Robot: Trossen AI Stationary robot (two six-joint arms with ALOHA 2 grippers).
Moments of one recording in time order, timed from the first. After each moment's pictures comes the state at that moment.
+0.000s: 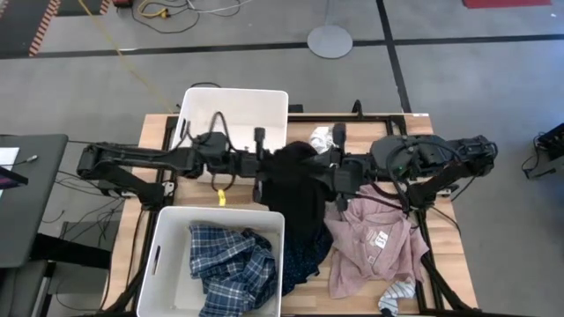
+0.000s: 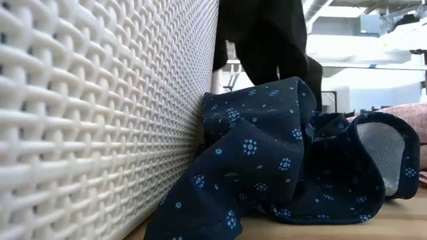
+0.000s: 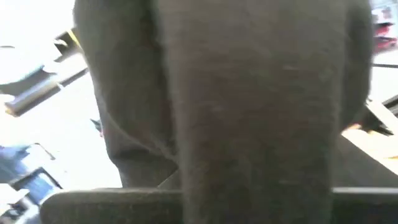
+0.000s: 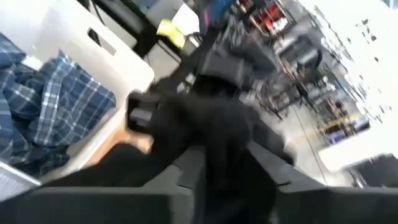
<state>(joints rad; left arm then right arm) 0.00 1.35 1.16 0.32 0.03 0.56 0.31 1.45 1.85 -0.66 0.43 -0.67</state>
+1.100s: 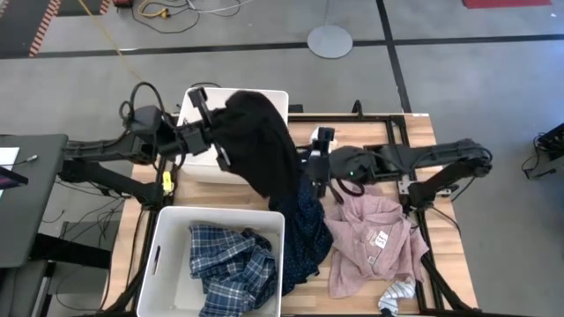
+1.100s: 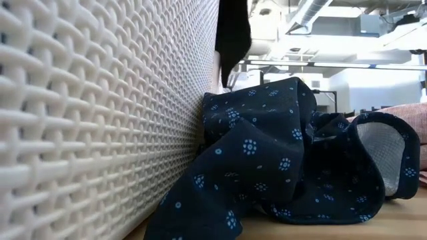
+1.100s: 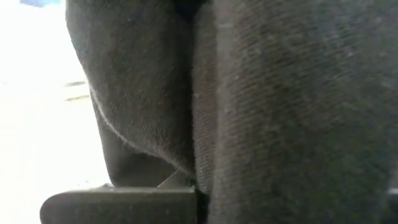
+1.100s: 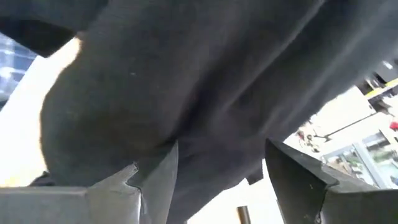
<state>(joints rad) 0.00 1.11 1.35 0.12 -0.25 0.88 0.15 1.44 1.50 -0.52 0.56 -0.36</state>
